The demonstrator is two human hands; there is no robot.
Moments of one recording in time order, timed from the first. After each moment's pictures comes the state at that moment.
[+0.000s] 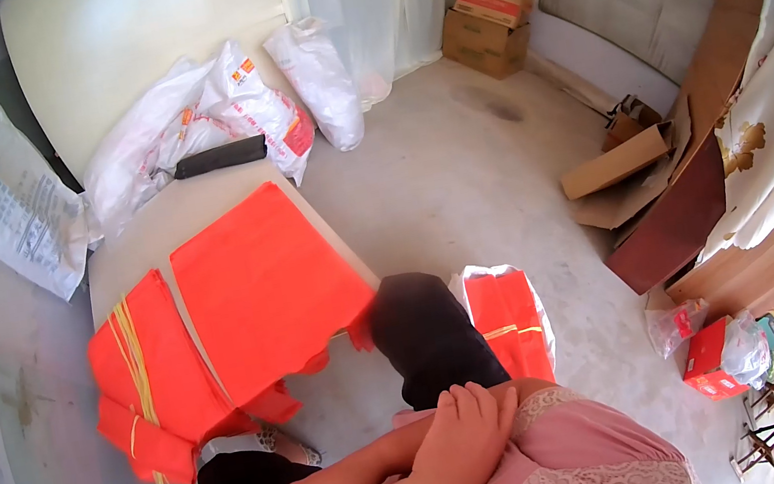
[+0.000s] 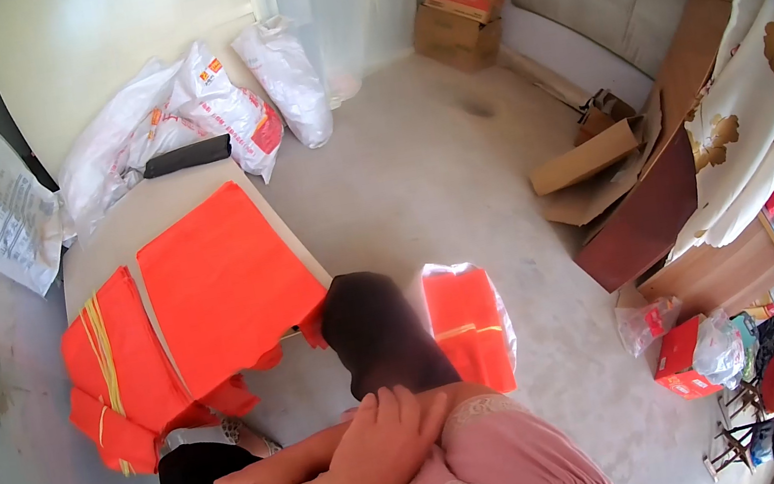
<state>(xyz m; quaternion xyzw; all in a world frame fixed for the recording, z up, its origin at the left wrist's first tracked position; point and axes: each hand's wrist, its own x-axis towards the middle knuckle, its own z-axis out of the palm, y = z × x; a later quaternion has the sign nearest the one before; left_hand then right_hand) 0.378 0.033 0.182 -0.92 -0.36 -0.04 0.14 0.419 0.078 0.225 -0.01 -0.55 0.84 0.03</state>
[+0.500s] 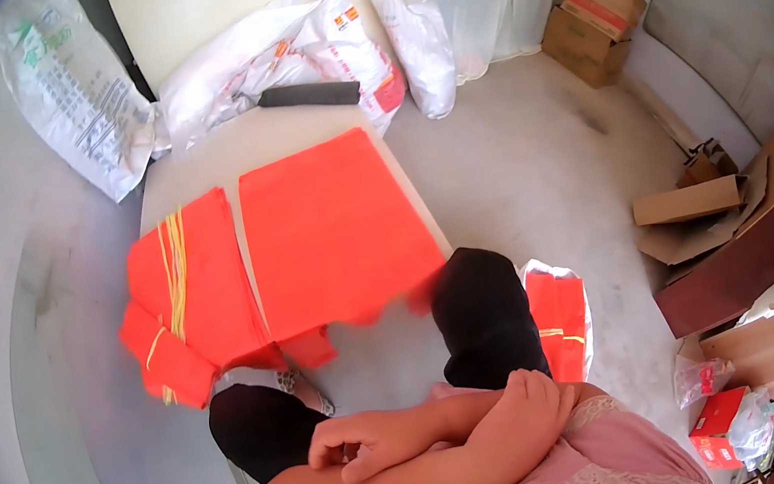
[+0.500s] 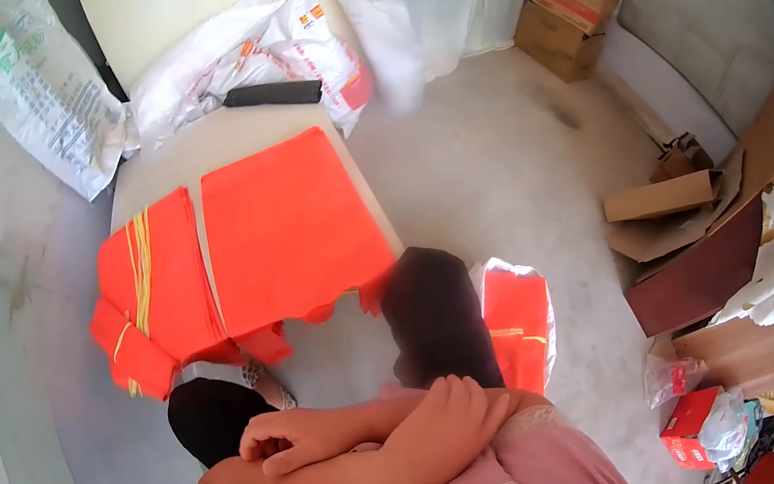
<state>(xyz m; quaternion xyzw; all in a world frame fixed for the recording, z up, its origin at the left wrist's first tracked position) 0.383 0.032 0.180 -0.92 -0.38 -0.06 0.13 0.351 0.074 0.120 0.07 -0.64 0.76 0.03</state>
